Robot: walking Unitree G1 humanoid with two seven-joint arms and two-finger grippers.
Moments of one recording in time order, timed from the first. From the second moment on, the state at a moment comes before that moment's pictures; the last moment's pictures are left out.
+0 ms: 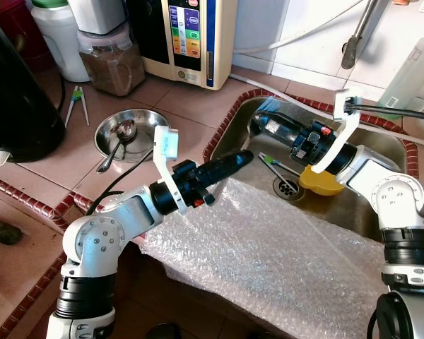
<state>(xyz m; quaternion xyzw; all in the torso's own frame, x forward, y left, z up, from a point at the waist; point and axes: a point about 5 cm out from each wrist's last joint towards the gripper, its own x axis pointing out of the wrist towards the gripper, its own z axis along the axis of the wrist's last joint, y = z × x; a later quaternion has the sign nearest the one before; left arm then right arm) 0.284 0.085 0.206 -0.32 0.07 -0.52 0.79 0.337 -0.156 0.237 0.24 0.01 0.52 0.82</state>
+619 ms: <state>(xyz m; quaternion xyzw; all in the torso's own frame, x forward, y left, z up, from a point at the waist) 0.289 0.086 0.204 -0.35 0.07 -0.51 0.78 0.335 -0.135 0.230 0.29 -0.02 0.50 0.81</state>
